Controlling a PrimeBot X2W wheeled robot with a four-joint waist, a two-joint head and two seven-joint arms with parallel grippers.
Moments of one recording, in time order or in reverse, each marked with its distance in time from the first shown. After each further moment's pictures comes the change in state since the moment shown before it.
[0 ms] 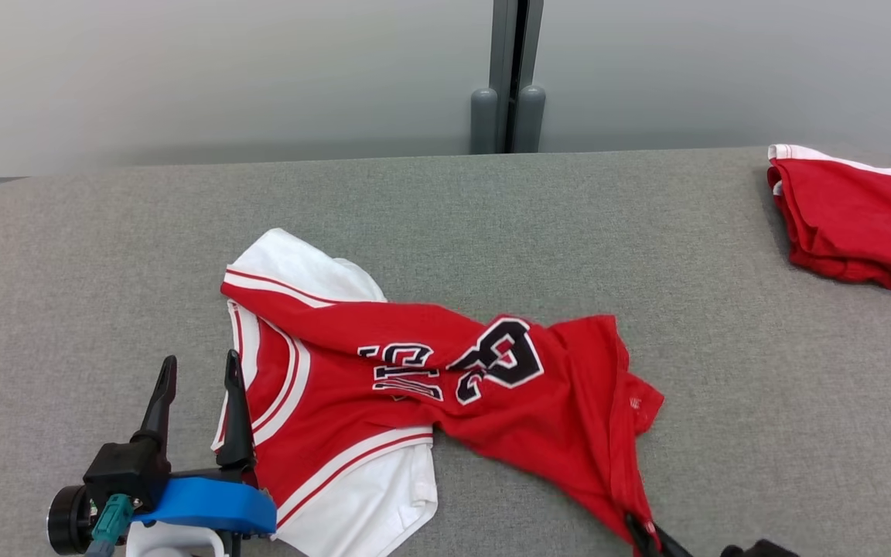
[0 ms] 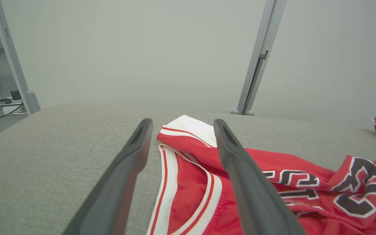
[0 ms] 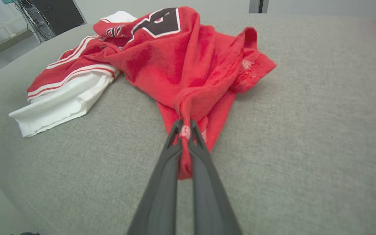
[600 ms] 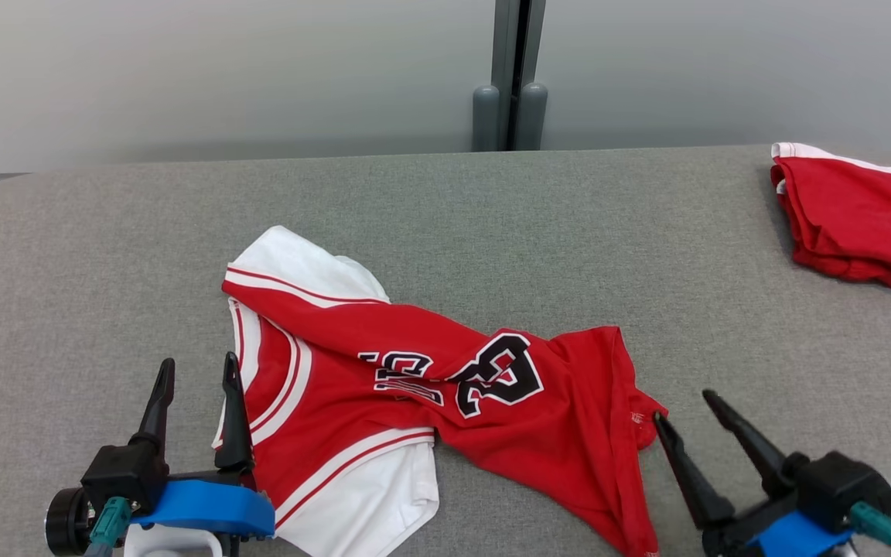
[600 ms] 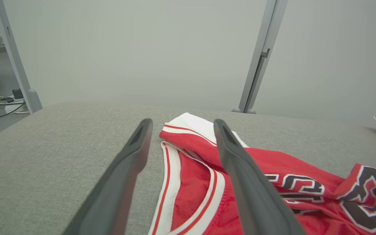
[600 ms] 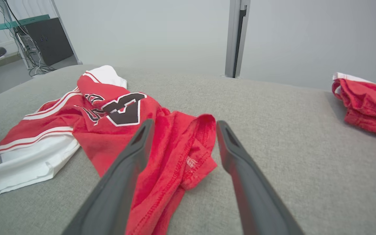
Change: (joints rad) left arm 0.011 0.000 0.006 -0.006 0.005 -0.004 0.000; right arm -0.063 -0.060 -0.098 -0.112 0.003 0.000 0.000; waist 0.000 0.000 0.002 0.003
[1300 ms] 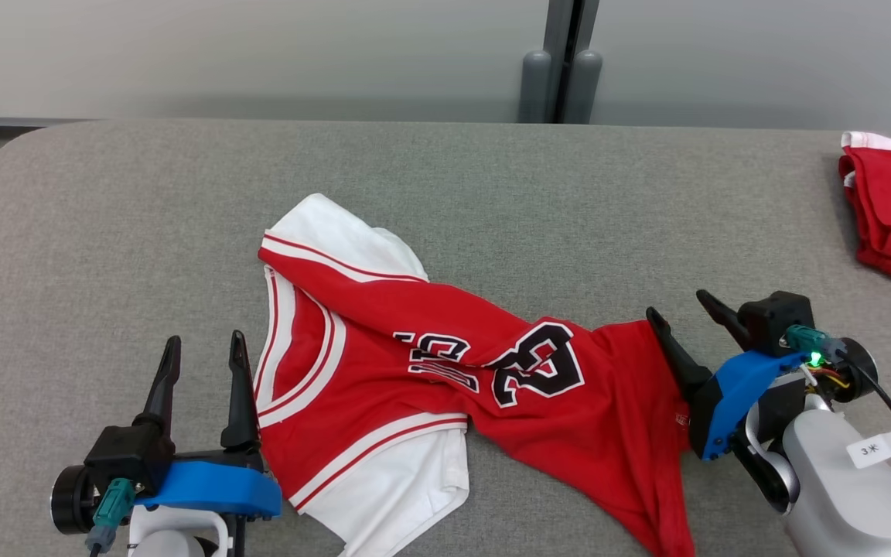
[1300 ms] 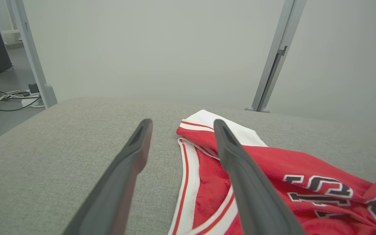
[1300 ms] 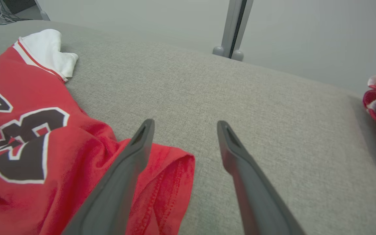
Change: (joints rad) left arm -0.038 0.000 -0.017 -0.006 -0.008 0.006 0.000; right arm -0.464 0.051 0.009 0.439 -0.038 0.000 0.200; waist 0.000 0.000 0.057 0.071
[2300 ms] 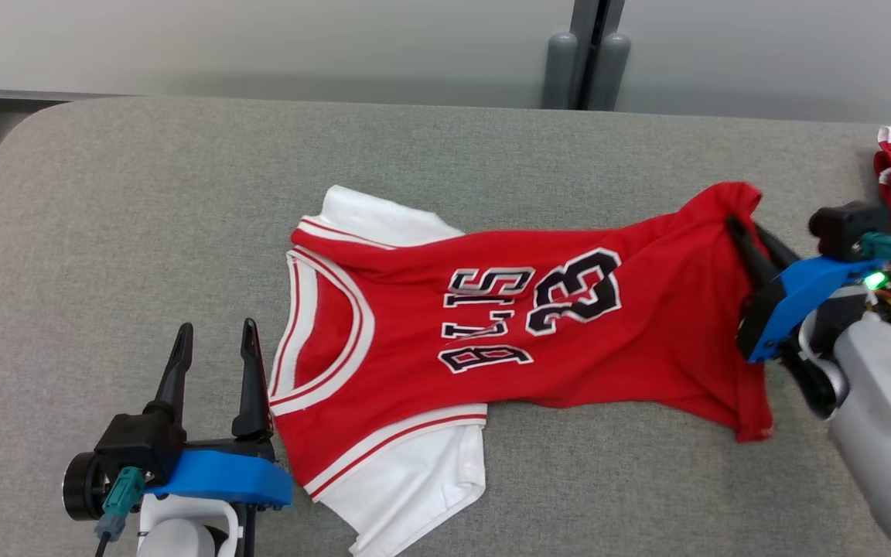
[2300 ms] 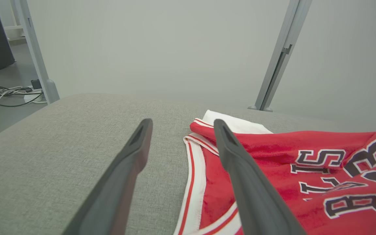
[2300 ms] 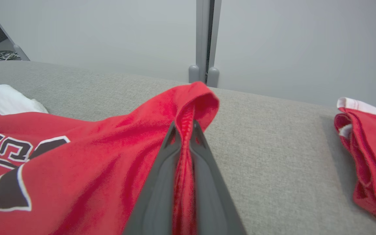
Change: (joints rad) left arm -0.025 0.000 -0.033 0.003 -0.022 0.012 0.000; right arm -0.269 -0.064 0.125 0.304 0.237 0.000 -0.074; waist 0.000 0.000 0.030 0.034
